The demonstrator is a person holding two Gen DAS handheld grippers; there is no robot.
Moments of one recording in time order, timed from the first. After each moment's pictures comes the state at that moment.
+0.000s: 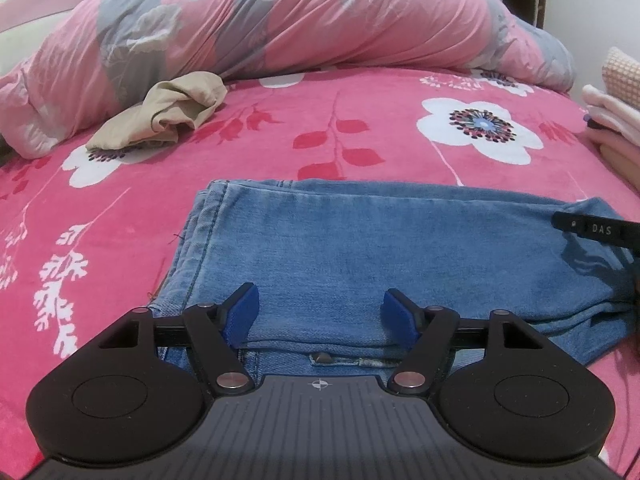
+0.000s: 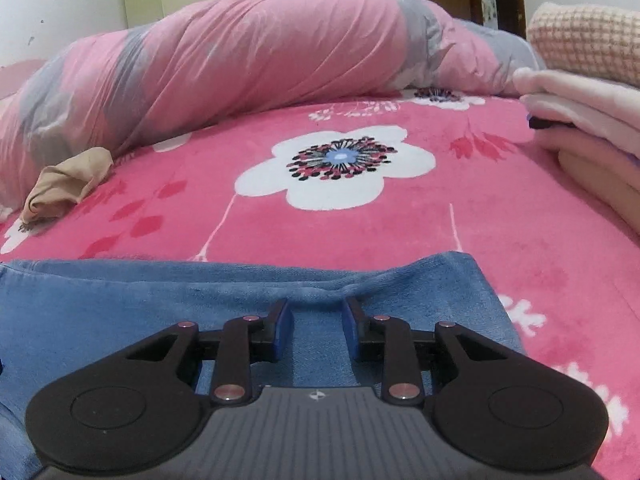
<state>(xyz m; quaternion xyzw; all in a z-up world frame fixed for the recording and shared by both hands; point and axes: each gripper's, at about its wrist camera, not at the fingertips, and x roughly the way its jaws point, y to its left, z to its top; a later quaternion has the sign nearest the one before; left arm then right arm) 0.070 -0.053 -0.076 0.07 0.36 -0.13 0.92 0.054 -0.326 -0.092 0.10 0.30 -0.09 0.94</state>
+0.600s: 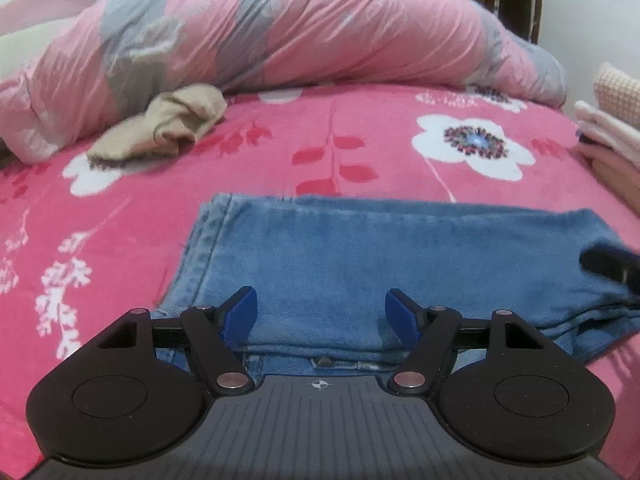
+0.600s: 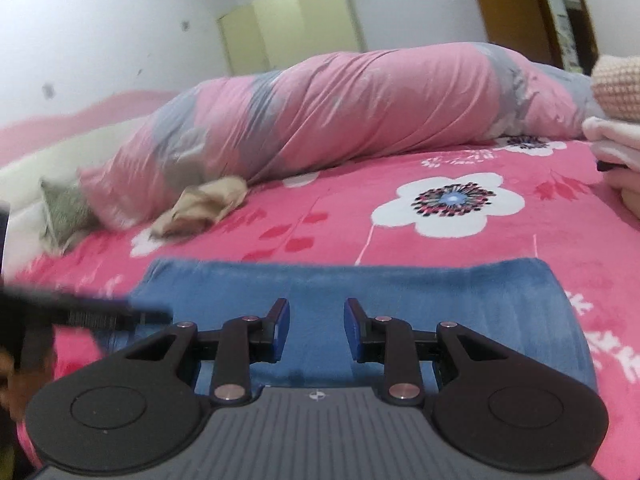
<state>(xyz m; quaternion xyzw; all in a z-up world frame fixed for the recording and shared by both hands) 0.060 -0.047 -0.065 0.06 0.33 -0.14 0.93 -0.040 -0.271 -0.050 0.10 0.23 0.07 0.97</state>
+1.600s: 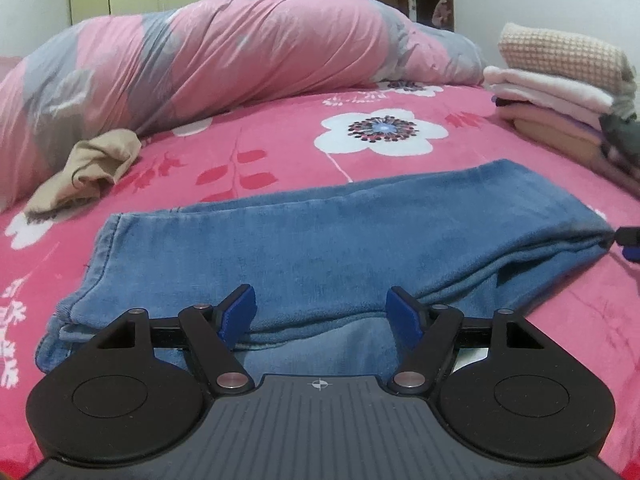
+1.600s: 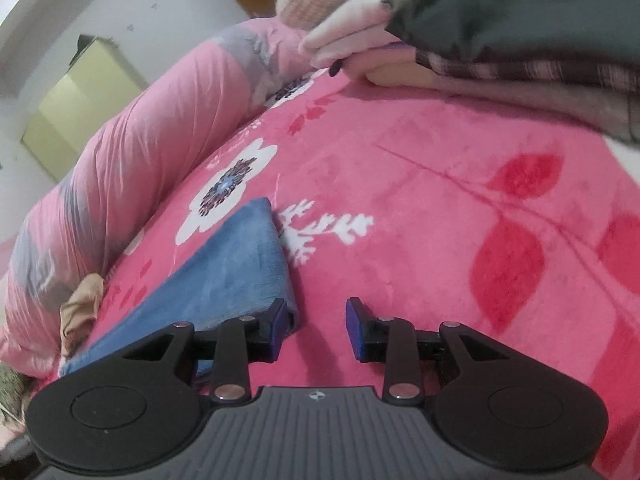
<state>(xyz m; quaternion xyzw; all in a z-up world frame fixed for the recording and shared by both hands) 0.020 -0.095 -0.096 0.12 0.28 -0.24 0.92 -0.128 -0.415 -0.104 0.37 0.25 -0.16 0.88</state>
